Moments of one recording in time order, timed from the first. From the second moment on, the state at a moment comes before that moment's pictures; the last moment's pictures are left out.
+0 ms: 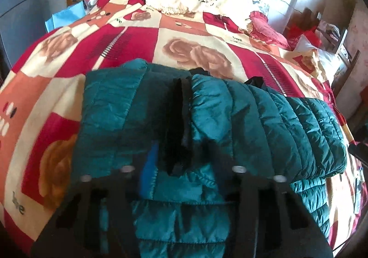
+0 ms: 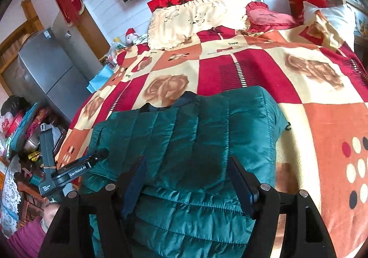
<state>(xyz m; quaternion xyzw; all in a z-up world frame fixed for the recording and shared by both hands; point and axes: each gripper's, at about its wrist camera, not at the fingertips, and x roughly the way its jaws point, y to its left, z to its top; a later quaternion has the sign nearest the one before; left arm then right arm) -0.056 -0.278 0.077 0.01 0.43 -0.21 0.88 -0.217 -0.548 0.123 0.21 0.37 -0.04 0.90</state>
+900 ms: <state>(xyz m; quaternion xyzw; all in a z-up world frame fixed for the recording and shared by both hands) -0.046 -0.253 0.087 -0.09 0.46 -0.25 0.85 -0.189 -0.534 0.119 0.19 0.38 -0.05 0.90</state>
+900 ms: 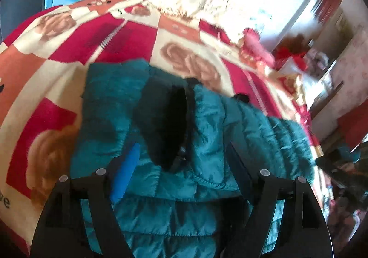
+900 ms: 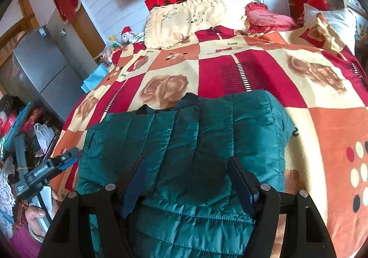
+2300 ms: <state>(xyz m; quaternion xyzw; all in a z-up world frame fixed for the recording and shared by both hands) -0.045 -0.187 0.100 -0.06 0.42 -0.18 0.89 -0.153 -0.473 0.083 0.07 0.44 -0.11 0.89</state>
